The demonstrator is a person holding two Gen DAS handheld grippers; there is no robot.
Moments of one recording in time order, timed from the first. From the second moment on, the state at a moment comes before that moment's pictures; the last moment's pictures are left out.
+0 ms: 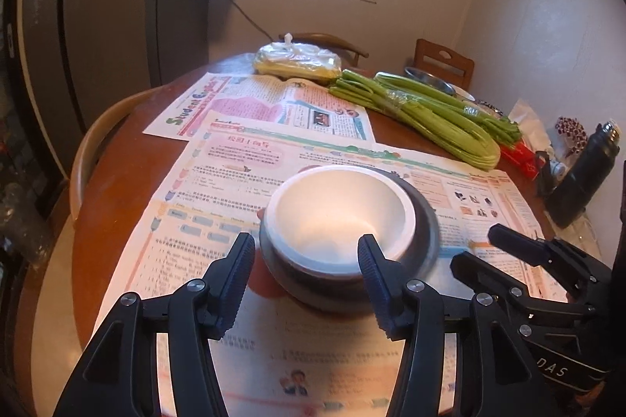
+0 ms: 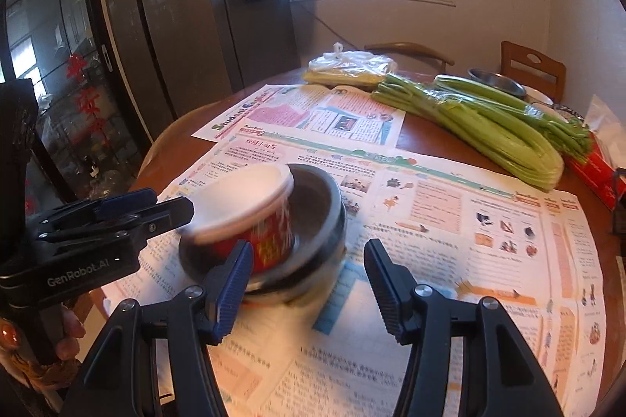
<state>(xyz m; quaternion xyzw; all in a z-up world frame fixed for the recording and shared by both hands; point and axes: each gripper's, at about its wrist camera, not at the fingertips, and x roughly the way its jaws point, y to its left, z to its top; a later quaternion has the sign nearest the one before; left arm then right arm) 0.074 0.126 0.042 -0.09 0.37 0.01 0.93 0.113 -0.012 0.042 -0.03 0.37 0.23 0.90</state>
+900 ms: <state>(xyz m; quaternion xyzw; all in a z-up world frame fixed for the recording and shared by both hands) -0.017 0.039 0.000 -0.05 0.39 0.01 0.92 -0.002 -0.087 0.022 0.01 0.32 0.20 0.93</state>
